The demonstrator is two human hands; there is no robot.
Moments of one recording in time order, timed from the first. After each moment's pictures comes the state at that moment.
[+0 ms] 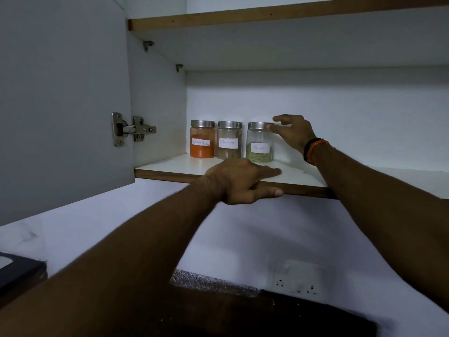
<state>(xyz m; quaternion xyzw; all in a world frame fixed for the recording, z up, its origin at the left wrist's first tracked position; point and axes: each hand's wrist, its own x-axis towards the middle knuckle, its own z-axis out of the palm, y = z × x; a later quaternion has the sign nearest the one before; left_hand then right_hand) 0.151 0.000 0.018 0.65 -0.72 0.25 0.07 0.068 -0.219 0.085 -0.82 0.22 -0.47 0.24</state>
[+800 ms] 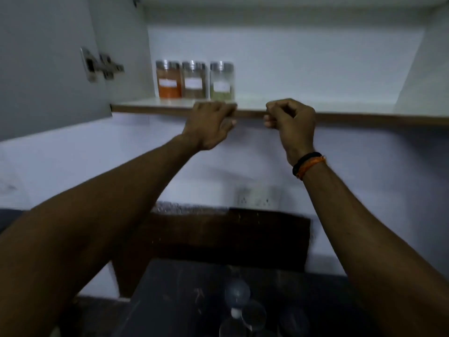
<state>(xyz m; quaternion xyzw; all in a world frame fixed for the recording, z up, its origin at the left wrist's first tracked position) 0.089 0.034 -0.028 0.69 -0.63 0.30 0.17 -0.108 -0.047 -0.036 -0.65 0.17 -0.61 0.41</state>
